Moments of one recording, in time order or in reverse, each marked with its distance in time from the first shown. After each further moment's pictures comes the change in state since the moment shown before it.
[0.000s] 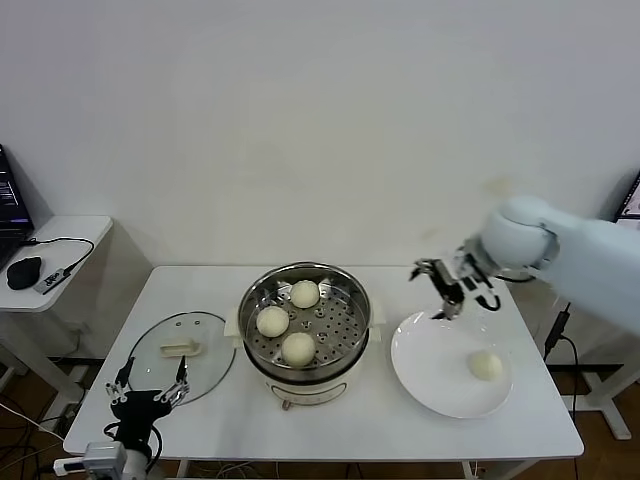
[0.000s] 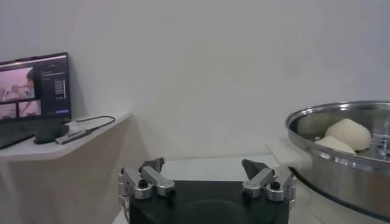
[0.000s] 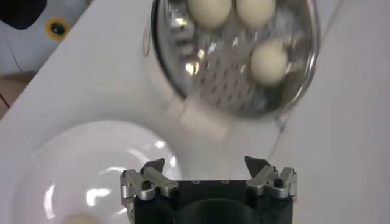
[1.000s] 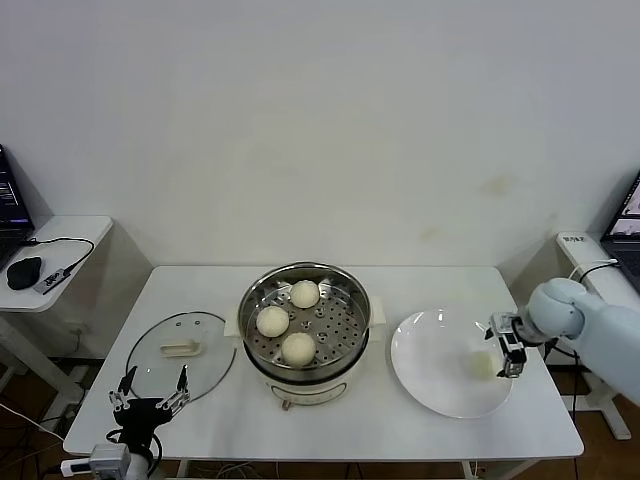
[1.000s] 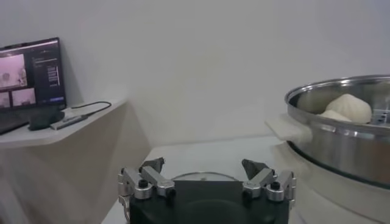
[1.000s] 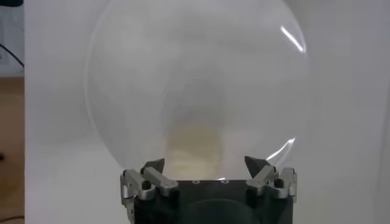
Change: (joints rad) left arm -0.002 0.007 0.000 0.047 0.005 0.009 0.001; right arm -0.563 0.001 0.385 -0.285 -0.225 -0.056 -0.002
